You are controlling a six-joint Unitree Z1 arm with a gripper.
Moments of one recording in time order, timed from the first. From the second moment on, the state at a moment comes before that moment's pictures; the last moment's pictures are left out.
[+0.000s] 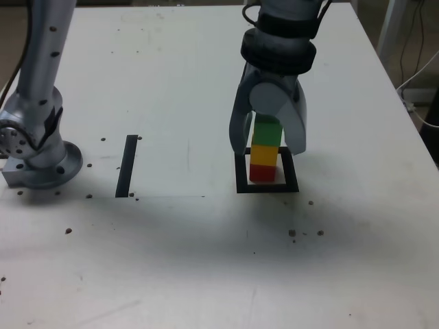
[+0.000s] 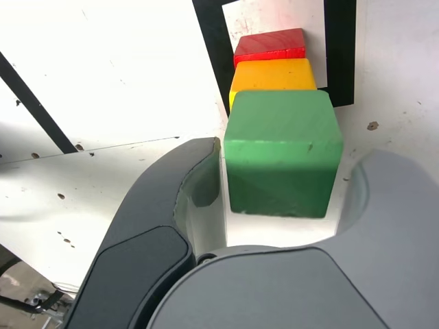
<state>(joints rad) -0.10 2.05 -1.75 1.45 -0.09 0.10</state>
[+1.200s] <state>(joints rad) 0.03 1.58 -1.06 1.28 0.06 0.04</state>
